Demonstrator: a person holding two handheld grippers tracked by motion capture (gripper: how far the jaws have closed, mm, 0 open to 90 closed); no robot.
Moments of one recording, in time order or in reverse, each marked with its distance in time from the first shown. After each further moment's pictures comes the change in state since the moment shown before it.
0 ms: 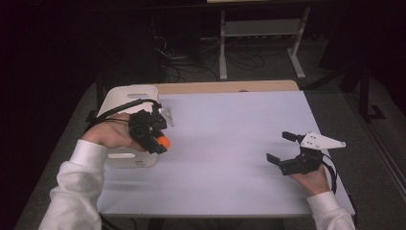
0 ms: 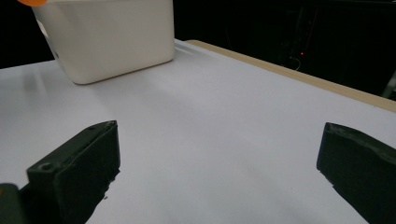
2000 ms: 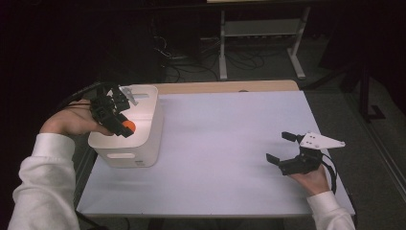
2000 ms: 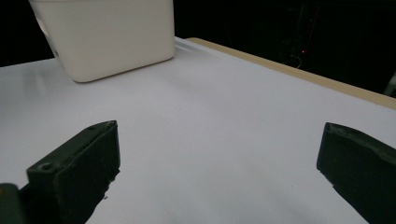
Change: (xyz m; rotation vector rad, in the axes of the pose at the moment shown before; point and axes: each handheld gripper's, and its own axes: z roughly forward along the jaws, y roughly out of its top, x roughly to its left) left arm 0.052 -0.065 -0.033 0.061 0.080 -0.216; right arm -0.001 -0.001 0.001 0.008 0.003 0.002
